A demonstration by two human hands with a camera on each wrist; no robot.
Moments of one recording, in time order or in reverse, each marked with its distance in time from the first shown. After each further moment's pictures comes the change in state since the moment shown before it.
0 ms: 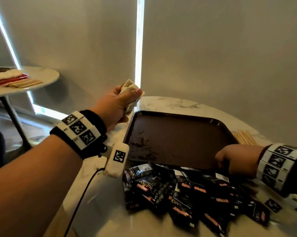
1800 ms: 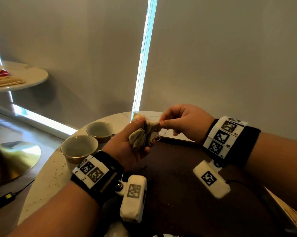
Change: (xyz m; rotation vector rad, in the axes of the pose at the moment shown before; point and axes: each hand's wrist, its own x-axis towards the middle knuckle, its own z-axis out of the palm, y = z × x) left_hand 0.070 -0.072 0.007 -0.719 -0.243 -0.281; right_hand 0.108 -0.106 -0.154 0.921 0.575 -0.422
